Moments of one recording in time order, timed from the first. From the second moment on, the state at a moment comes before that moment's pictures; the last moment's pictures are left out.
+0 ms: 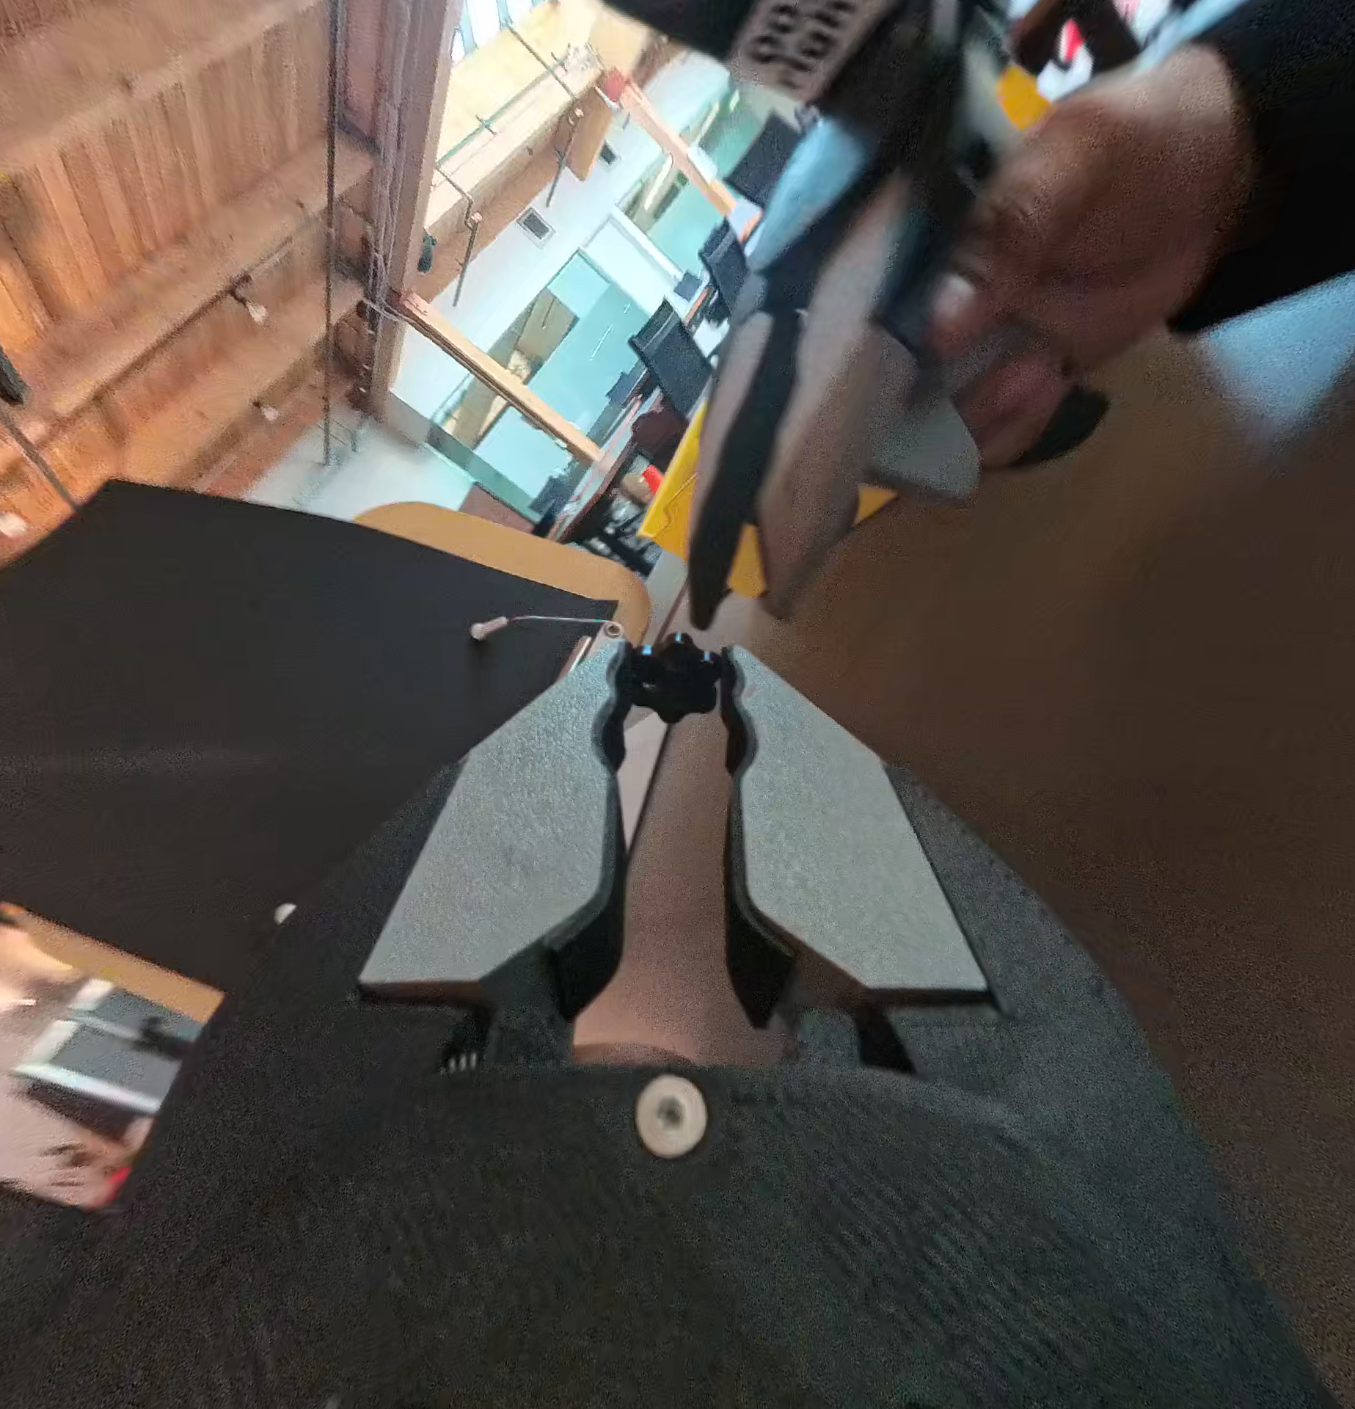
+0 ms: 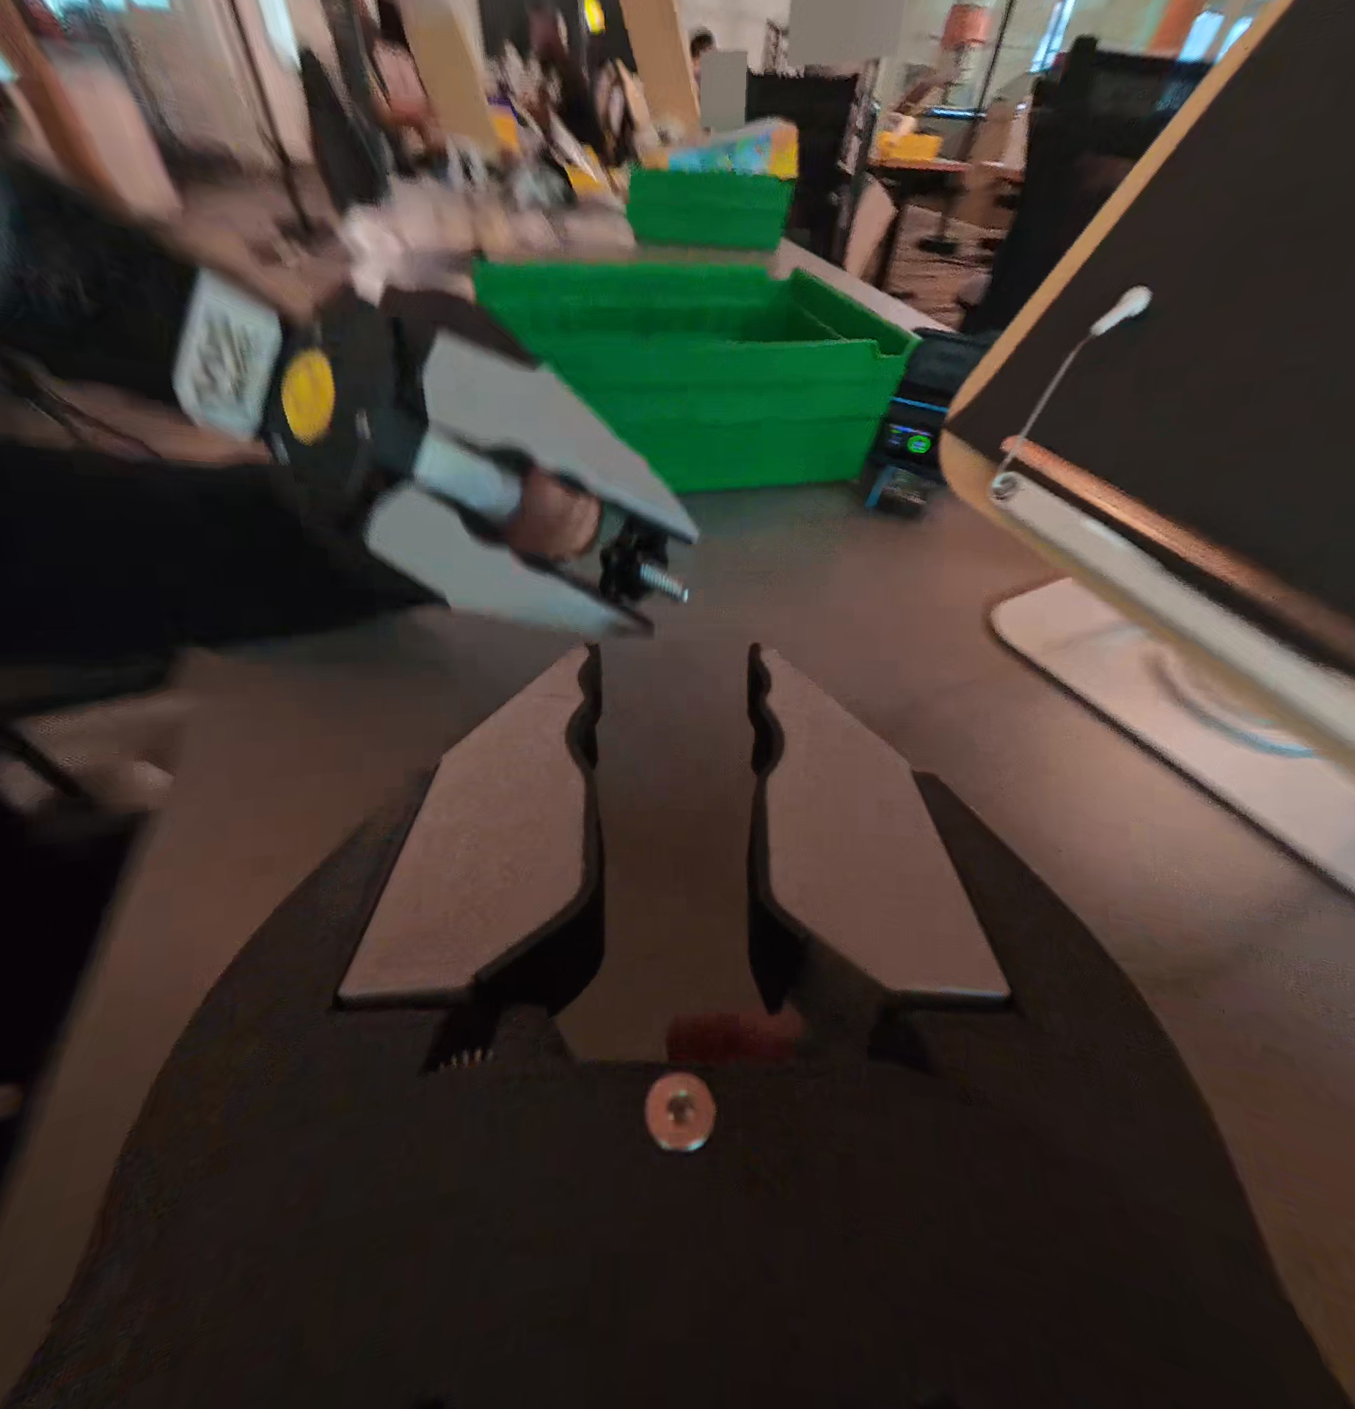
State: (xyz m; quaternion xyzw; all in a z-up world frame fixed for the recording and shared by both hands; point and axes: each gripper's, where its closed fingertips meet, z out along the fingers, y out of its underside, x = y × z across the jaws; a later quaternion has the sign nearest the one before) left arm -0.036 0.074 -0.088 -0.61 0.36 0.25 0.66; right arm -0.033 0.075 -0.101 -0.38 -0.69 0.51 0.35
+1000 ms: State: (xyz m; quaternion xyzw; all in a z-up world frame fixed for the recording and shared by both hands) left arm -0.028 0.073 -0.092 -0.70 0.10 -0.37 0.60; right arm -0.045 0.070 -0.097 -0.21 -0.72 0.19 0.63
